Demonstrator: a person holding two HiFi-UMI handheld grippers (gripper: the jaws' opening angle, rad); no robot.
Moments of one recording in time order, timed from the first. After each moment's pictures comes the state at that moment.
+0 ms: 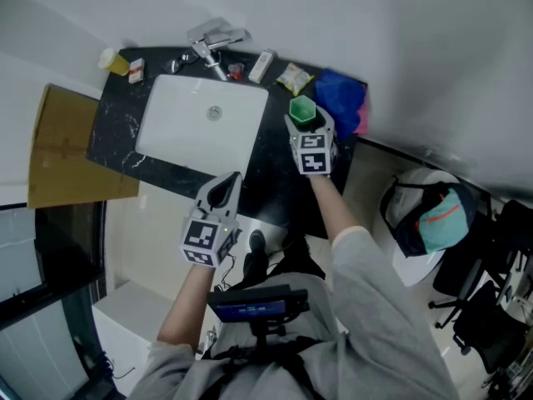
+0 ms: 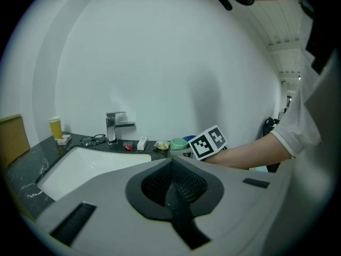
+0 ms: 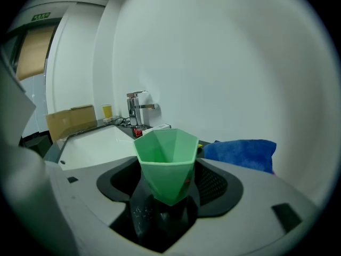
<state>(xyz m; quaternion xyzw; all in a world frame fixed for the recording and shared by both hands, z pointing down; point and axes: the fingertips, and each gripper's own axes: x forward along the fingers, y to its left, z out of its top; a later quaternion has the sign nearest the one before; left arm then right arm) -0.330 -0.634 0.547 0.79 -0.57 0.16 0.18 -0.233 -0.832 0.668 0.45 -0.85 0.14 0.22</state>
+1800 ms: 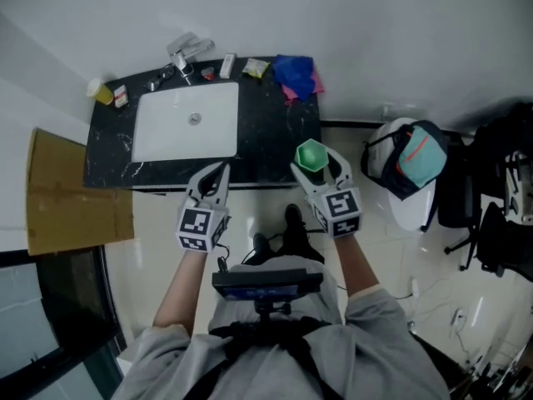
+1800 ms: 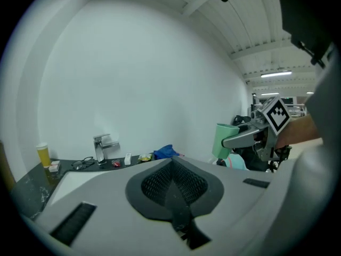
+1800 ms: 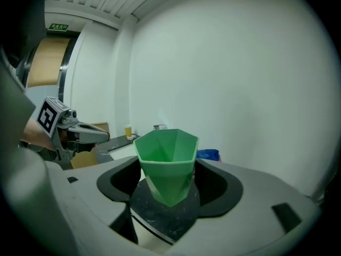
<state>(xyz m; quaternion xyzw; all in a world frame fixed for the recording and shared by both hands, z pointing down) -0.345 -0.529 0.488 0.87 -0.47 0.14 0.08 -0.164 -0.532 0.492 0.50 -0.84 0.11 0.16</state>
